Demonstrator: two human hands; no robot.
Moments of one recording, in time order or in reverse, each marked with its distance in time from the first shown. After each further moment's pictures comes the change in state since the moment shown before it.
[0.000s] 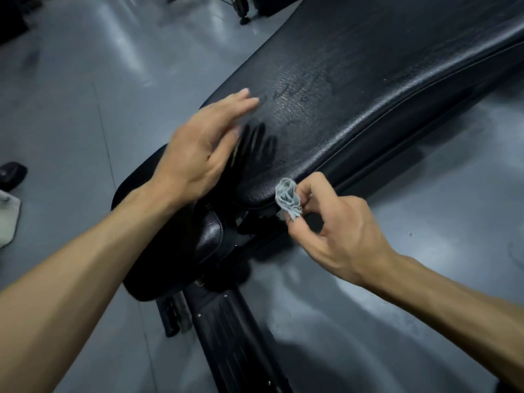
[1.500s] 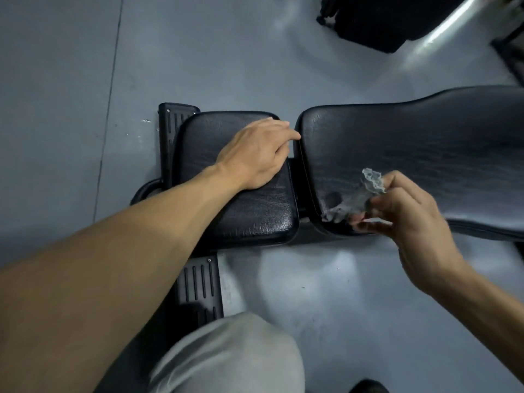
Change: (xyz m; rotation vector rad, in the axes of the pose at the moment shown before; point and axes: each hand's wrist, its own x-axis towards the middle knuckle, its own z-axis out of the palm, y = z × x) left_hand -0.070 -0.083 0.001 -0.166 0.108 -0.361; right_hand 0.096 -0.135 -0.008 0.160 -0.206 0.530
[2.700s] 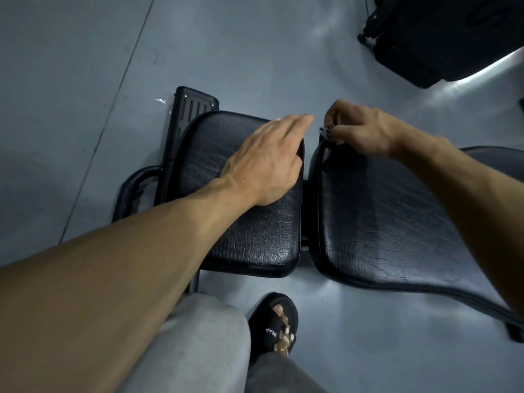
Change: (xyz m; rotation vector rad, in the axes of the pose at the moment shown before) left_hand 0.002 0.008 -0.004 -0.018 0.176 -0.197; right_hand 0.231 -0.057 0.047 -1.125 -0.499 -0.319
